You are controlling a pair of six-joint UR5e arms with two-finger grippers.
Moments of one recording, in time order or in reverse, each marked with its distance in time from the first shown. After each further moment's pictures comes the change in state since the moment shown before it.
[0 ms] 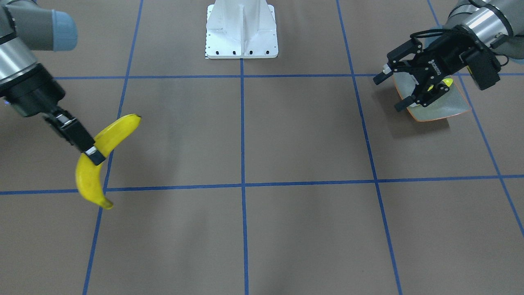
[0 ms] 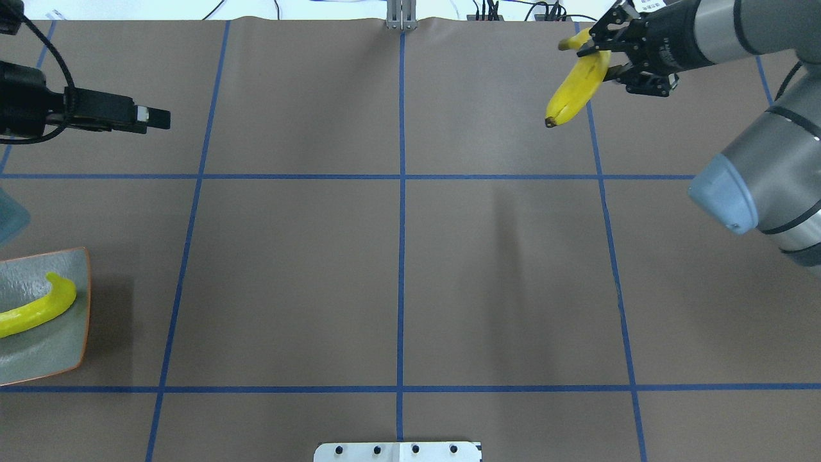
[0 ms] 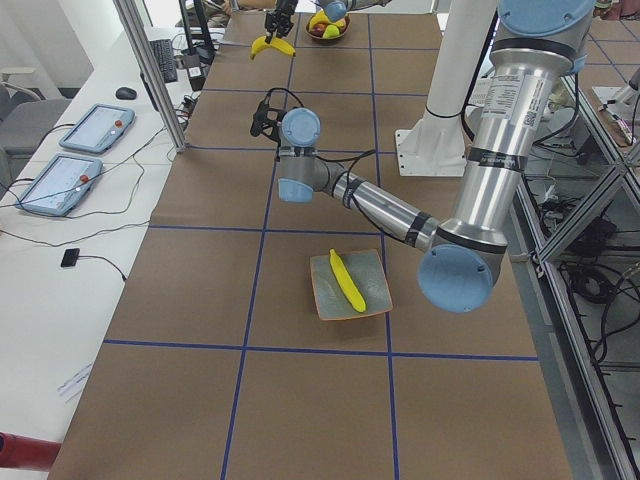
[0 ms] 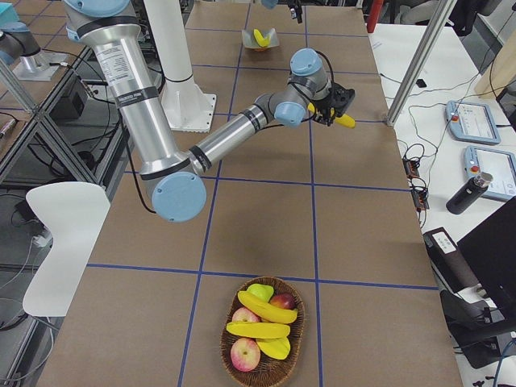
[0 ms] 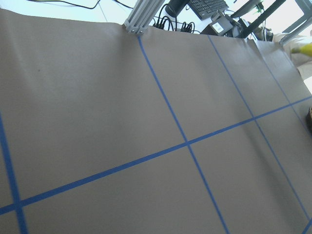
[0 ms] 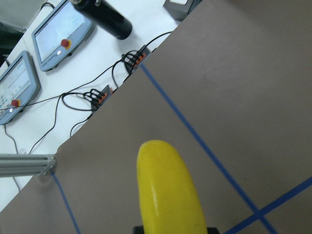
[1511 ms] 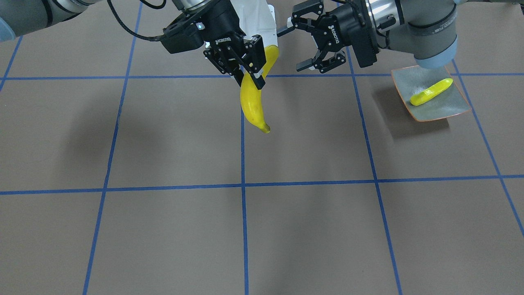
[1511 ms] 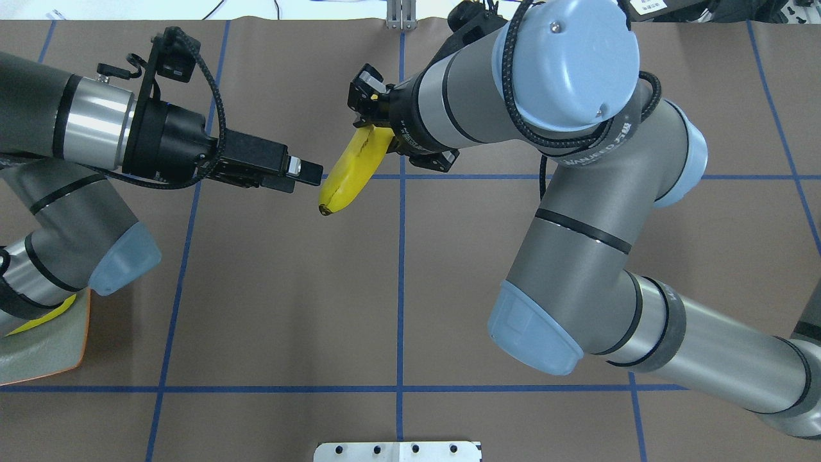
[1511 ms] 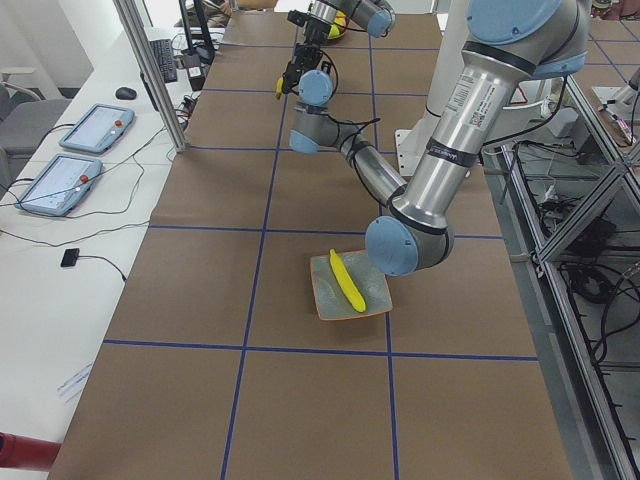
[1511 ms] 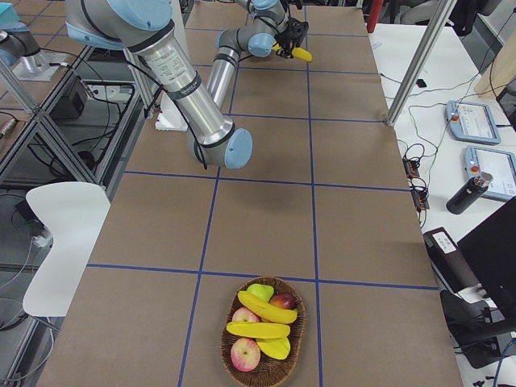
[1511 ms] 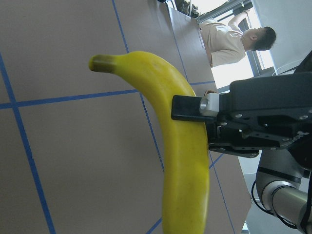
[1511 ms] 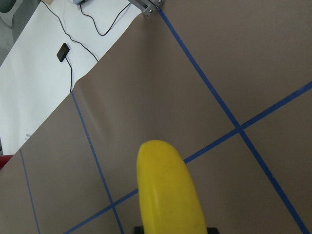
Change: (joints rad) left arm 0.224 -0.195 -0.024 -0.004 0.009 -0.151; right arm -0.369 0.383 0.055 -0.346 -0.250 0.059
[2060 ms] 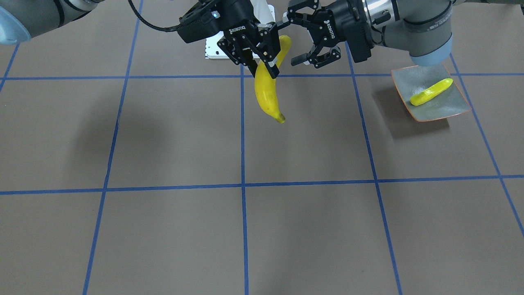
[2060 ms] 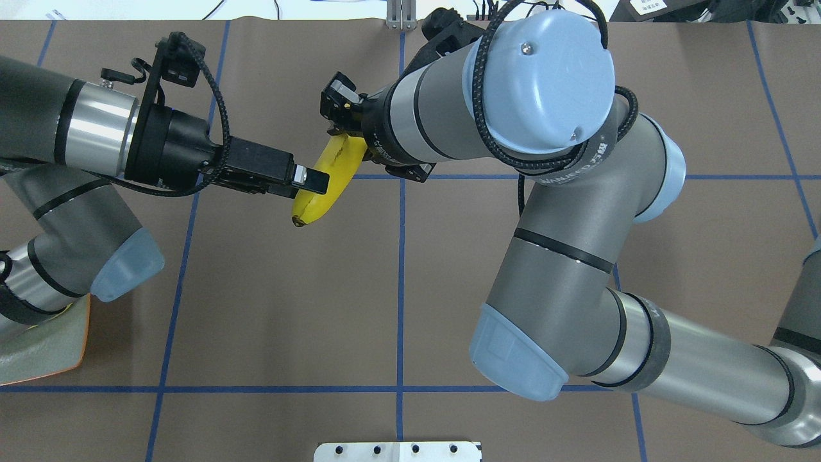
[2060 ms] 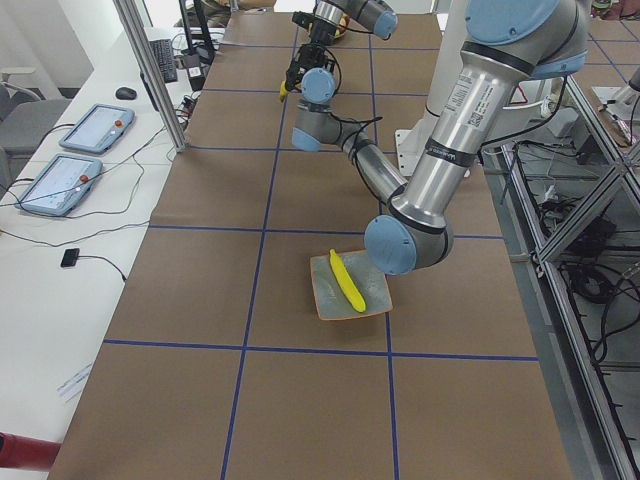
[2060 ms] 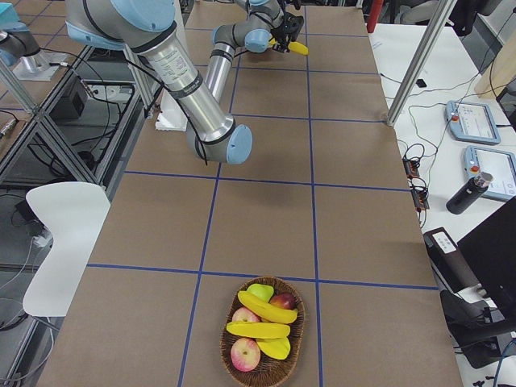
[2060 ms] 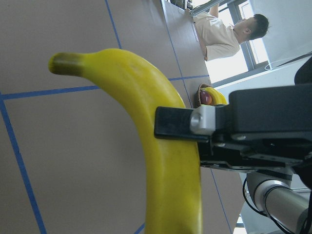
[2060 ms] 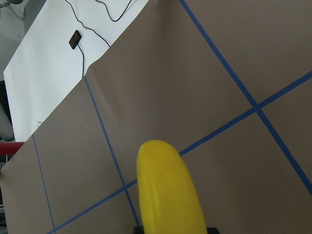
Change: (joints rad) left arm 0.013 -0.002 -0.017 0.000 0.000 0.001; right arm -0.036 0.032 0.001 0.000 -0.033 0.004
